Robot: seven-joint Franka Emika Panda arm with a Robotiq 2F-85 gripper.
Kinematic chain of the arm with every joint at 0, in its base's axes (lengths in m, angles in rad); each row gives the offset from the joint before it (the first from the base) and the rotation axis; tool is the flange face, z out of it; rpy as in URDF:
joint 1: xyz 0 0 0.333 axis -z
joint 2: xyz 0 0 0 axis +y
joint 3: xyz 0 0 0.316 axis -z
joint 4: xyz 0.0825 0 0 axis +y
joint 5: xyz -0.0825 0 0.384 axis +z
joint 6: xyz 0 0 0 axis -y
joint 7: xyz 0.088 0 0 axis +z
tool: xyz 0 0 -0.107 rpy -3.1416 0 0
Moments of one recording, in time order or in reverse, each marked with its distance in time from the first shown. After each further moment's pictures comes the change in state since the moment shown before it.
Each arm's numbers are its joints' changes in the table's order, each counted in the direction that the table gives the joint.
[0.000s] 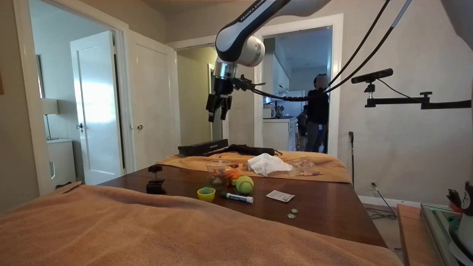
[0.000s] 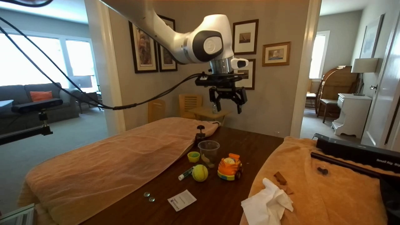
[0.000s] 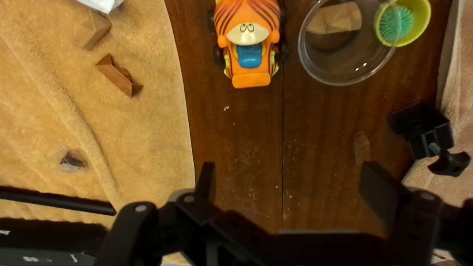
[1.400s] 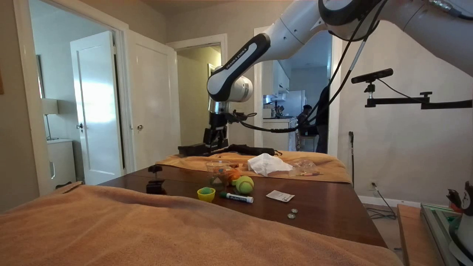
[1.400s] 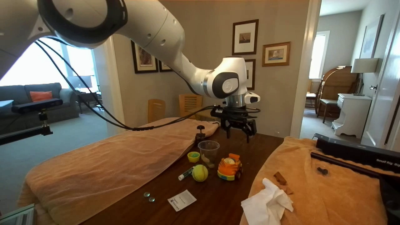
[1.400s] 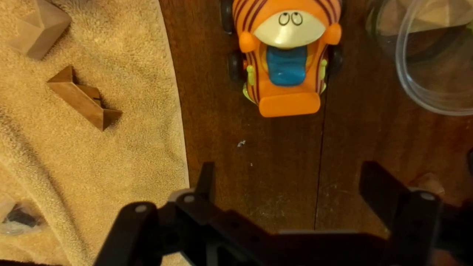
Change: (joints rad) arm 0.041 0.333 -0.014 -0.225 -0.001 0.023 0.029
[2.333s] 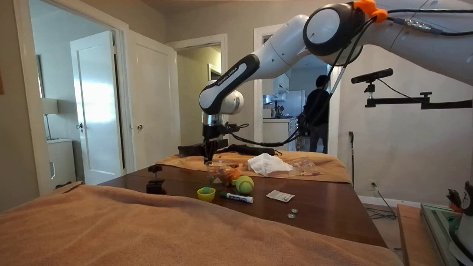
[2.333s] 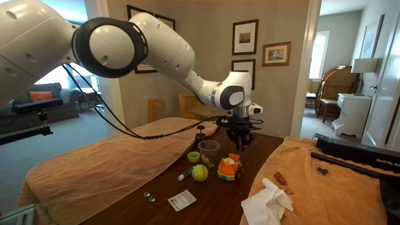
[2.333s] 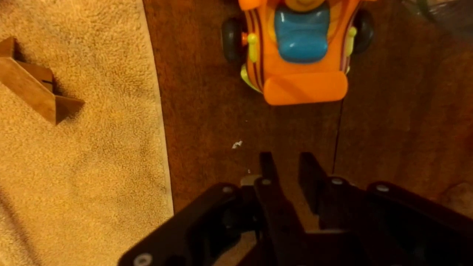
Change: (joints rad) arm -0.001 0.209 -0.014 -0.247 -0.001 -0.073 0.013
